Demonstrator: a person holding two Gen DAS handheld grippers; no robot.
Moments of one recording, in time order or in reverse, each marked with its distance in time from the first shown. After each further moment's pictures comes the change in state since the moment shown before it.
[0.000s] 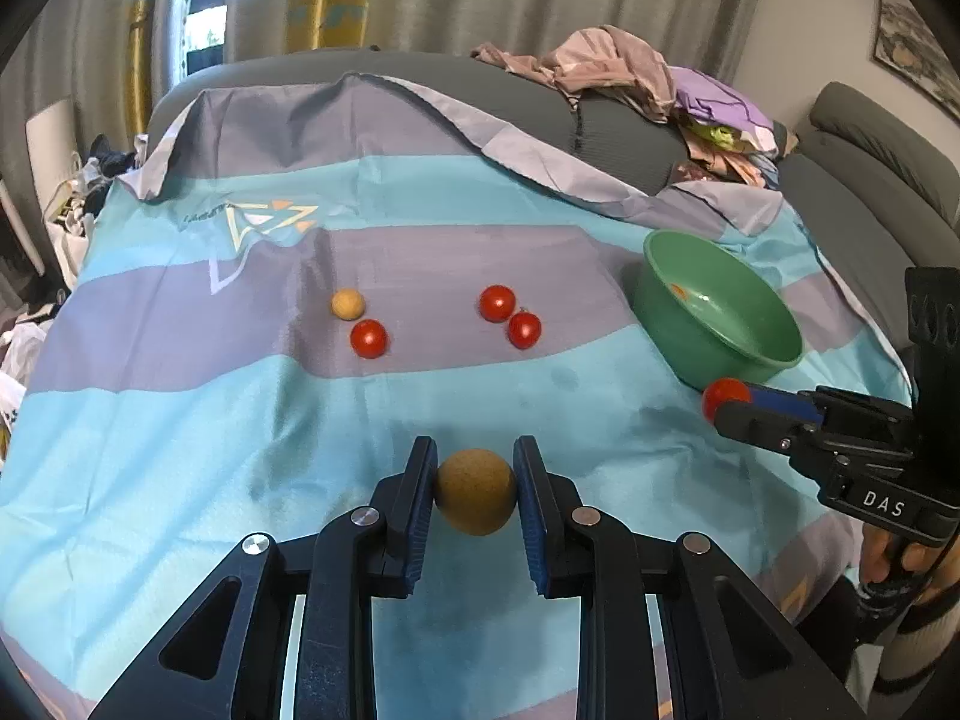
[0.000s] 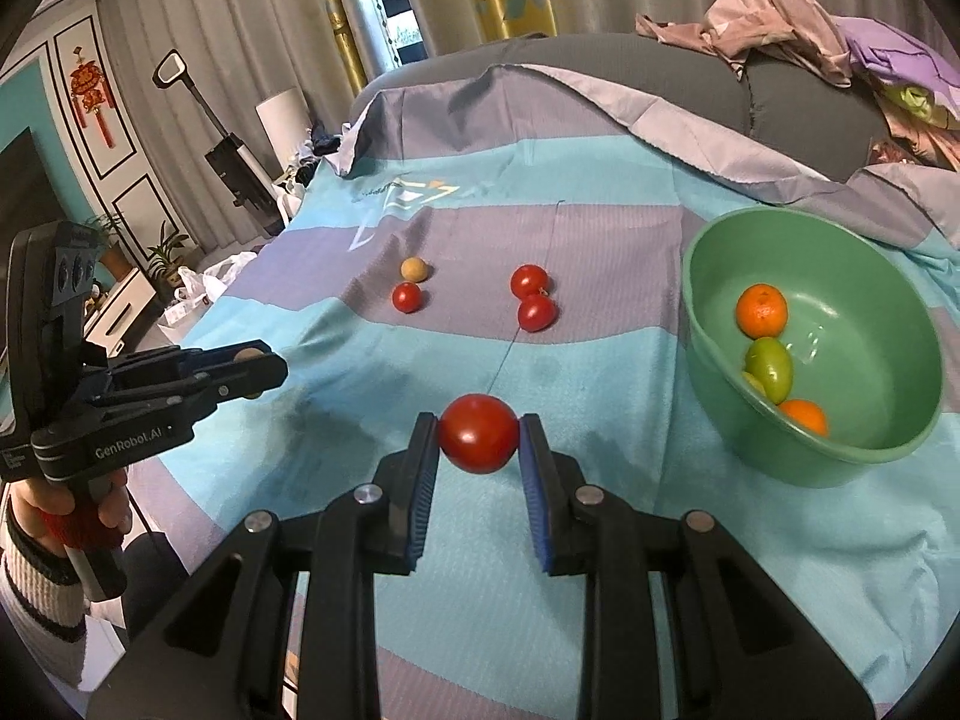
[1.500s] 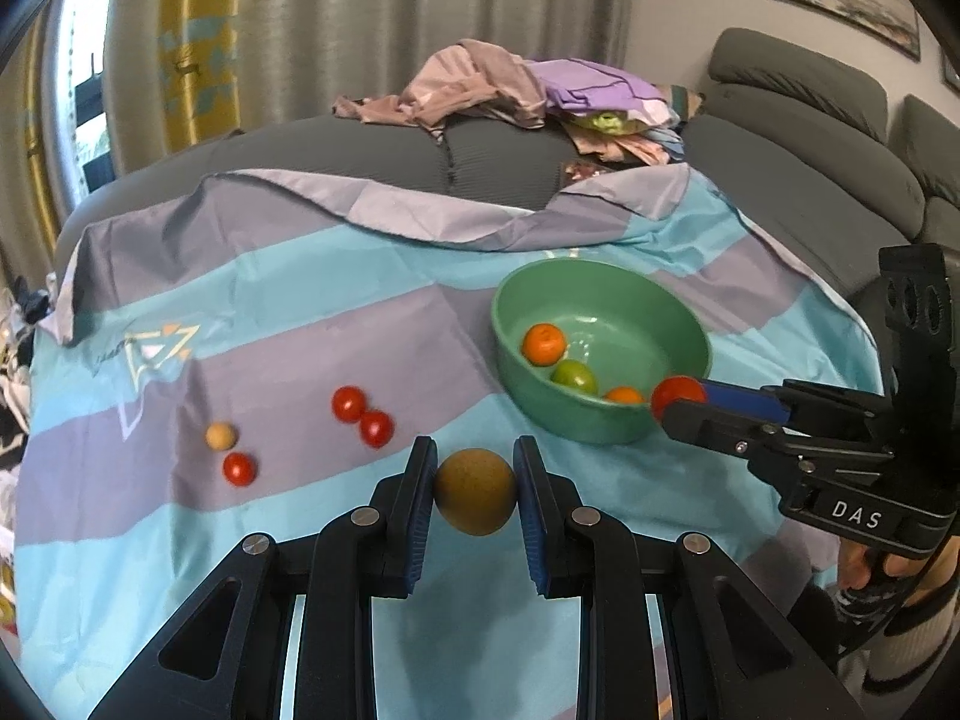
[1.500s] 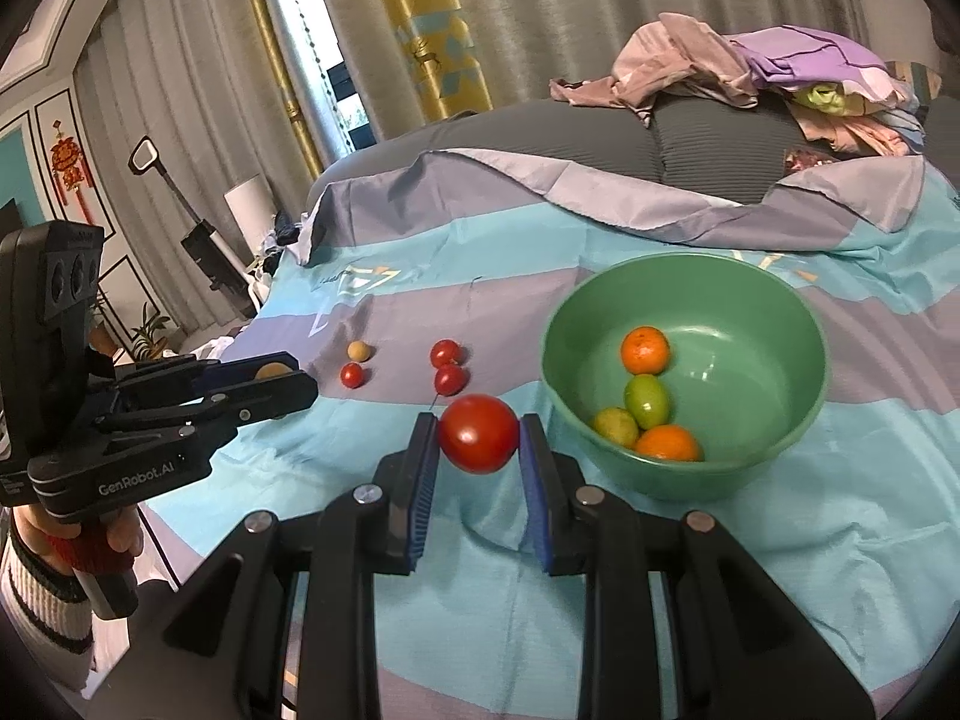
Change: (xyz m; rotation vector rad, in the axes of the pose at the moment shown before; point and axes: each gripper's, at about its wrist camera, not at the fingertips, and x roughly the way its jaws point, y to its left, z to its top) left arm 0.007 -0.108 0.043 0.233 -0.052 -0.076; right arm -0.057 -0.061 0.000 0.104 -0.167 -0.056
